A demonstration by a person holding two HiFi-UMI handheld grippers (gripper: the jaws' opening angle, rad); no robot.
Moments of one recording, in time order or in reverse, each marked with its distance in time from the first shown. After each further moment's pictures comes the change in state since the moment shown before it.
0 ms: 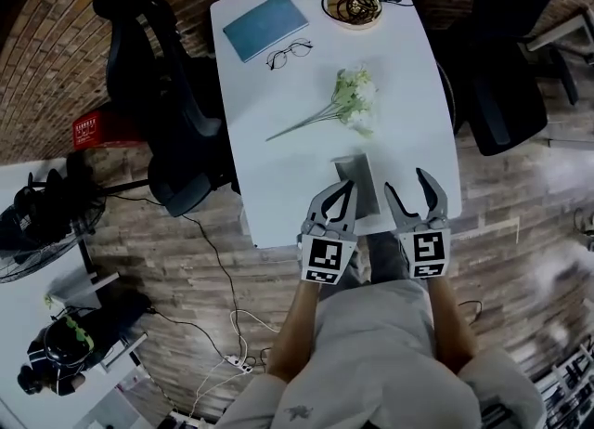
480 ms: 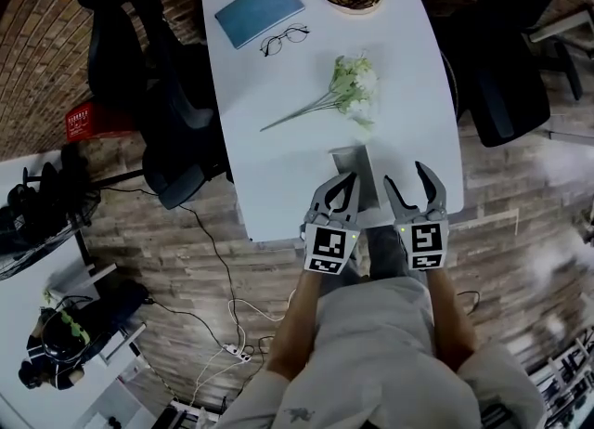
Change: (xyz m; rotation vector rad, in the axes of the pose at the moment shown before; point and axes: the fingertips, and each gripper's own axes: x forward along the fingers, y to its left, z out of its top) left arm 0.022 -0.002 -0.033 -0.027 0.065 -0.015; right arm 0.018 0.001 -0.028 0.010 0.071 0.016
